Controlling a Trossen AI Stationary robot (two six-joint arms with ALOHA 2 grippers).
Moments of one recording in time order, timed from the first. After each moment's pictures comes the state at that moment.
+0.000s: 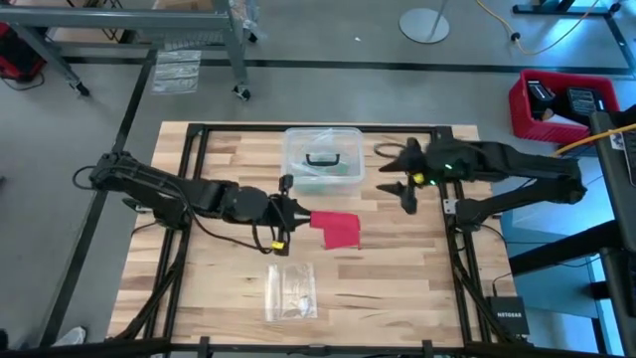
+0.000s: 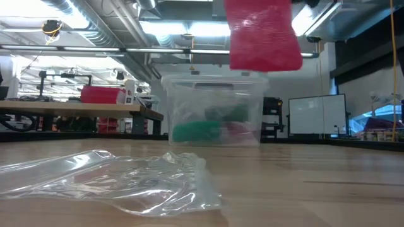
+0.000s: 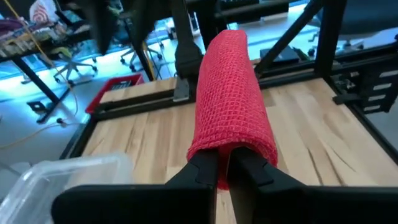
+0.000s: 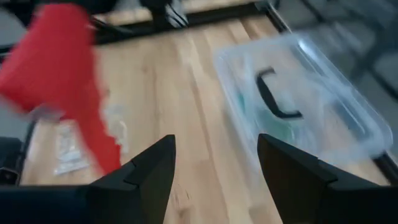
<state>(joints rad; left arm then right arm) -0.28 1.39 1.24 -0.18 -0.34 0.13 0.00 1.01 1.23 -0.79 0.11 0.16</state>
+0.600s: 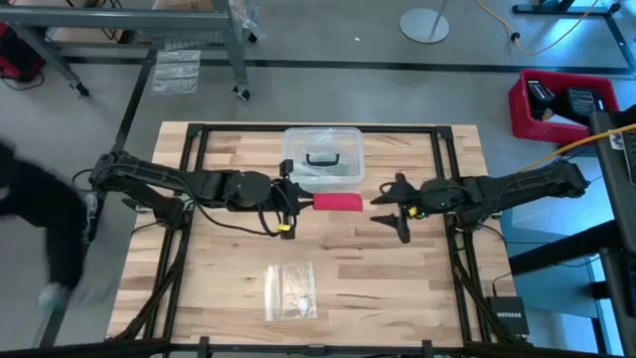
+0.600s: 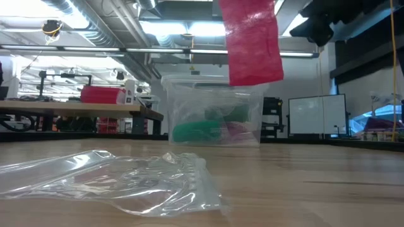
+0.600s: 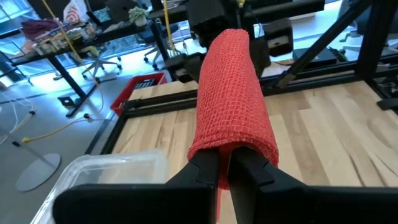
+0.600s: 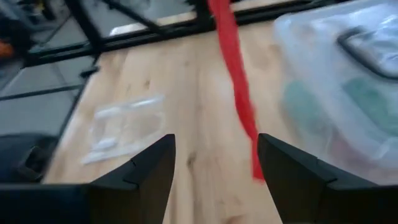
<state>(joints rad) -0.17 1.38 1.24 -0.16 -0.34 0.17 0.17 0.85 0.65 -0.23 0.14 0.25</state>
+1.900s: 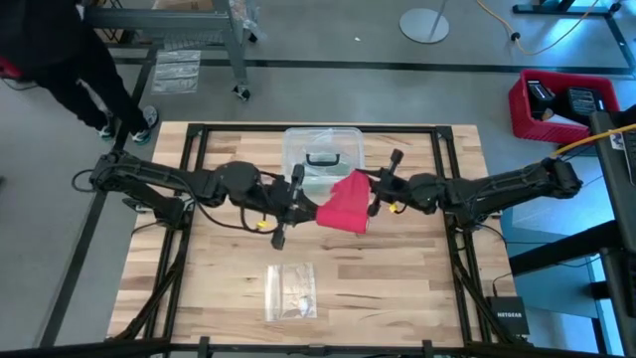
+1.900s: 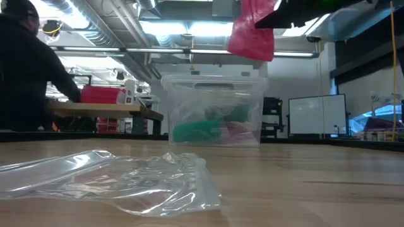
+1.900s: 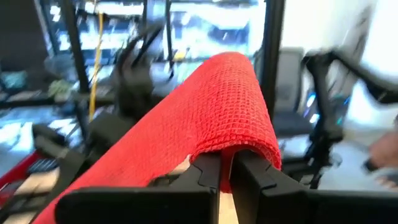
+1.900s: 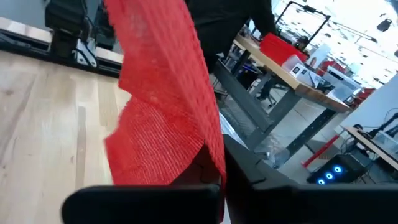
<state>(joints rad) -0.17 1.38 1.23 0.21 0.05 0.02 0.10 1.07 0.66 0.26 0.61 -0.40</state>
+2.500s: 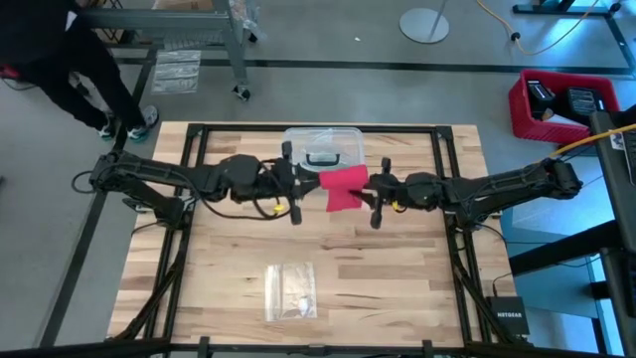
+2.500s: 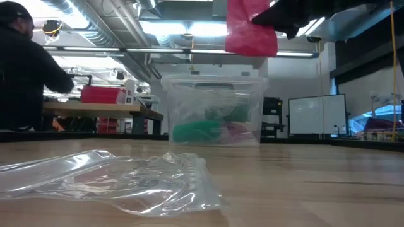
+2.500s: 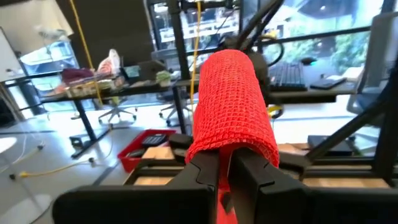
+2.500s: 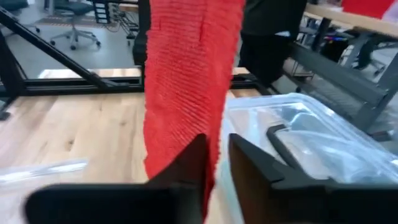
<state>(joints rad) -0.12 1.38 1.23 0.16 -0.31 0.14 0.09 1.07 0.66 0.21 0.30 -0.01</state>
